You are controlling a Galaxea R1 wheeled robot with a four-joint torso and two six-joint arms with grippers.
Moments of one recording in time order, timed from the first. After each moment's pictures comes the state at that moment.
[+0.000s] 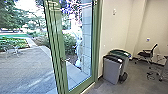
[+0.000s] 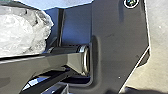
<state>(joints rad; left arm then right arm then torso) 1.39 3.04 -2.75 -0.05 0.19 0.13 -1.61 3.06 -2.73 -0.12 0.01 0.19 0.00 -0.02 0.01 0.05</state>
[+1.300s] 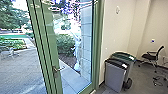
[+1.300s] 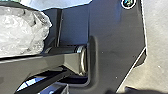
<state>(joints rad) 1.39 3.04 -2.75 -0.05 0.19 0.13 -1.61 3.05 -2.73 -0.12 0.01 0.19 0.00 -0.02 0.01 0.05</state>
